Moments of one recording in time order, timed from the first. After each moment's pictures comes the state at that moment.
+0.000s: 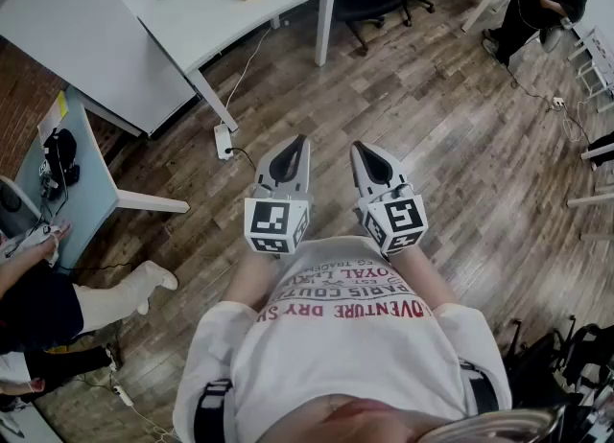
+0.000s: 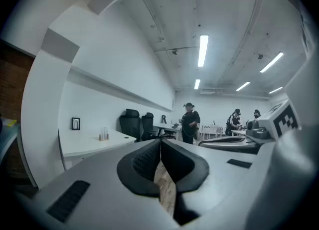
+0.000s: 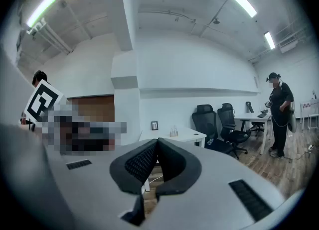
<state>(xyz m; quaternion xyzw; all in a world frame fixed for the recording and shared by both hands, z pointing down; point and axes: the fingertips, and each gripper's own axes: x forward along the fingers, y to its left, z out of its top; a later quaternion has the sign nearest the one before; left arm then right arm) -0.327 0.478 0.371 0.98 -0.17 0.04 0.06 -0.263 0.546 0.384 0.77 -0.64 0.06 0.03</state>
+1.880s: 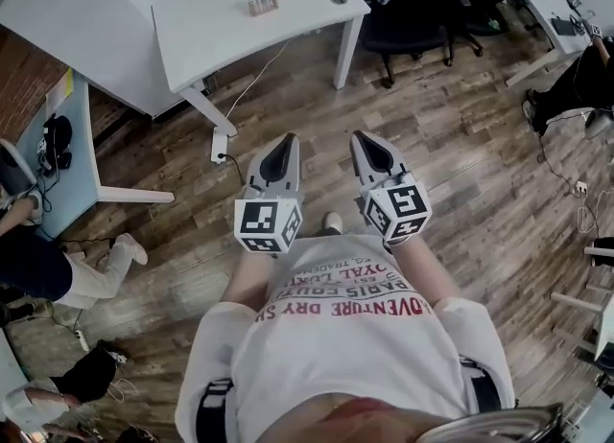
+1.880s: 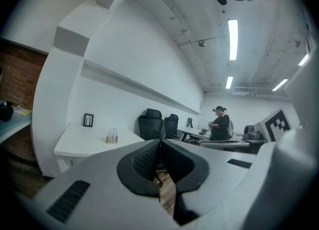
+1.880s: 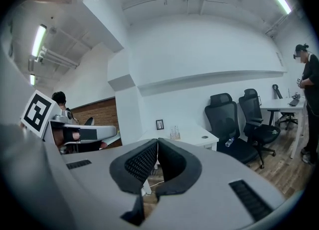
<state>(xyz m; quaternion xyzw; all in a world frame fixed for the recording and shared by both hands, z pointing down) -0.094 0.363 0.372 0.94 -0.33 0.03 0.11 0.011 0.405 0.386 0.66 -0.74 0.10 0.01</state>
